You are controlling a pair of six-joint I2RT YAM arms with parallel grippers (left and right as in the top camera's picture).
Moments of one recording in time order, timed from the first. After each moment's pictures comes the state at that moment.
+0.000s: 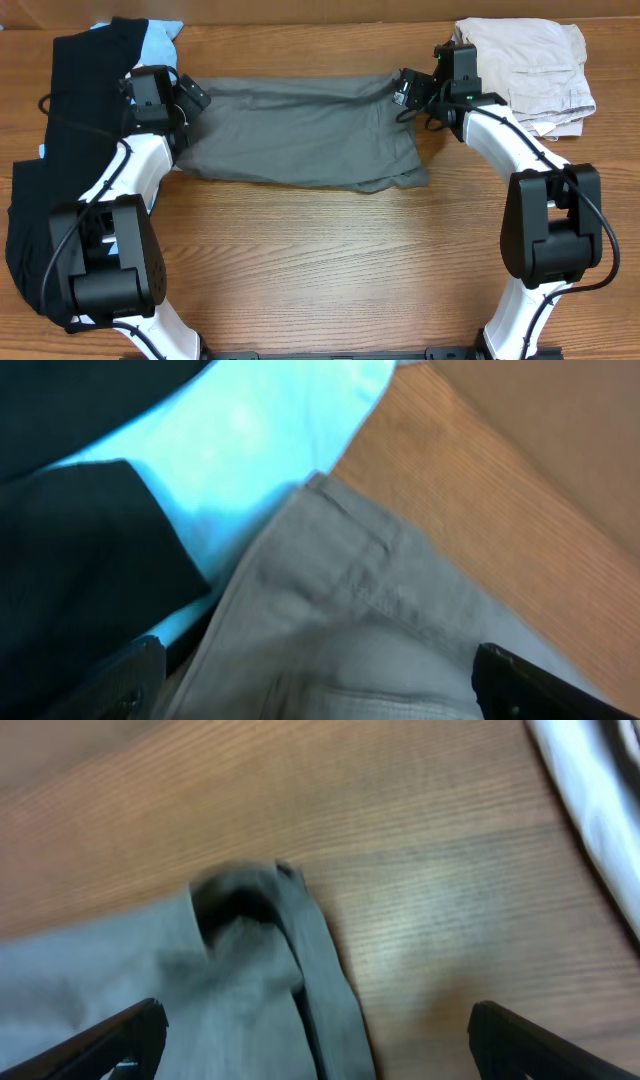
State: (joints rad) left arm 0.10 1.90 1.24 -0.12 -0.09 -0.61; right arm 0.13 2.04 1.45 -0.28 -0.07 0.41
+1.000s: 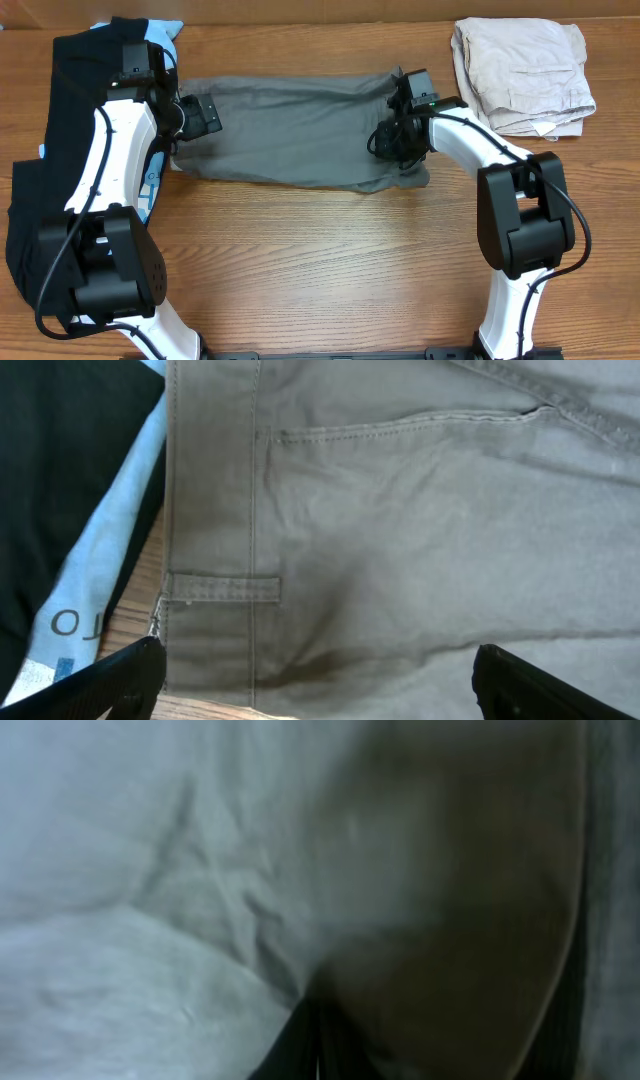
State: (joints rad) left arm 0.09 1.90 1.56 -0.91 0.11 -0.26; right arm 0.25 2.13 1.46 -0.62 -0.25 0.35
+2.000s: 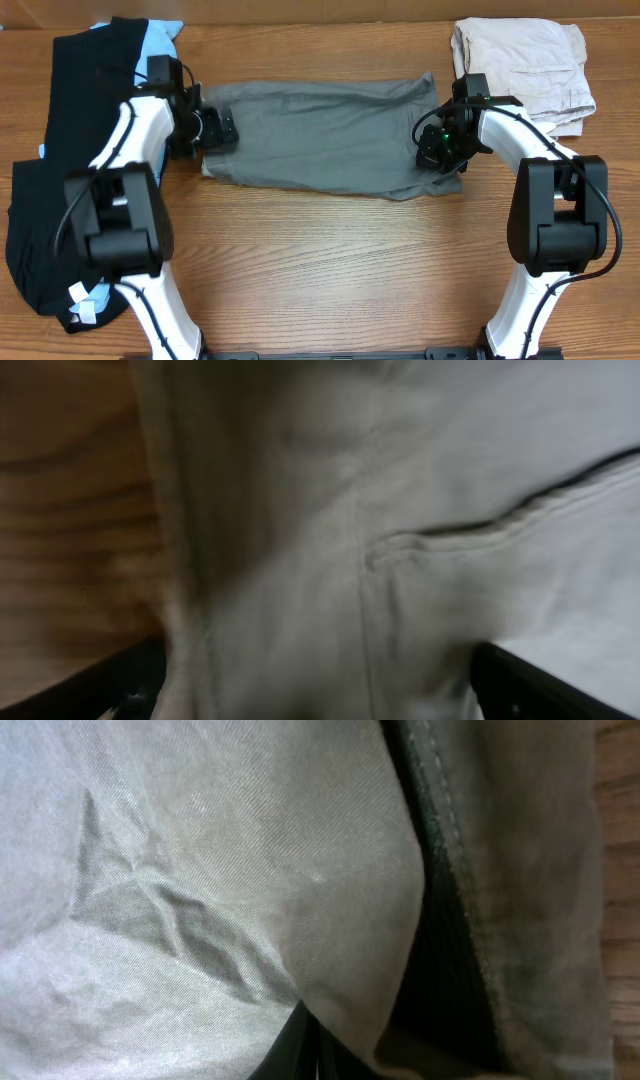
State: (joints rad) left arm 0.08 2.15 1.57 -0.78 0.26 -0.16; right arm 0.03 2.10 1.43 -0.80 -0.34 0.33
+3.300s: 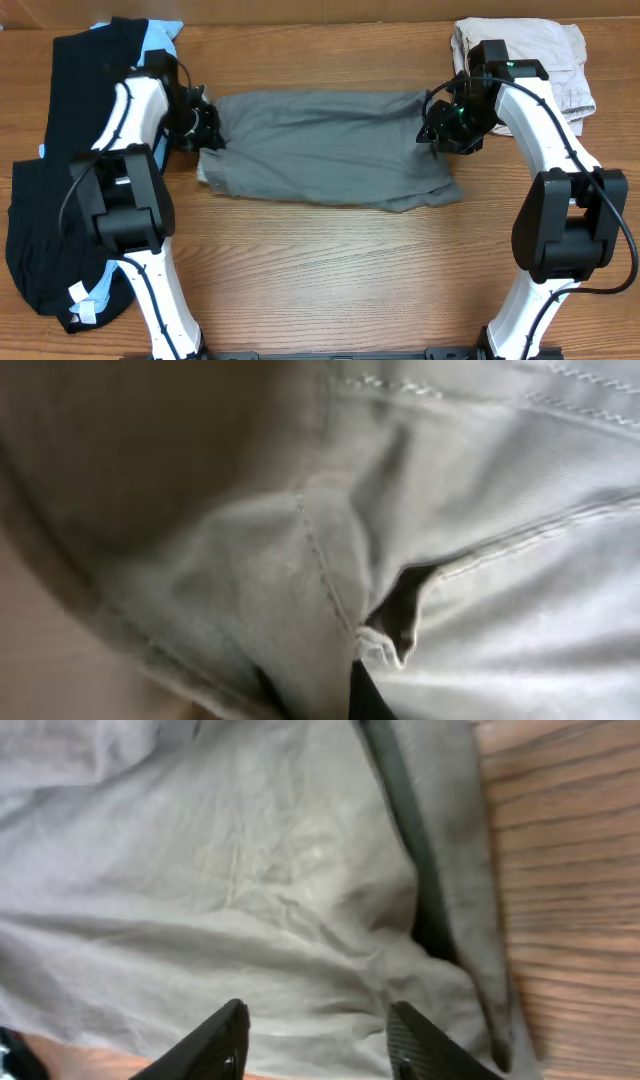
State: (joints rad) left arm 0.13 2.31 1.87 -1.14 0.37 -0.06; right arm 0.02 2.06 1.69 -1.12 -0.38 0.24
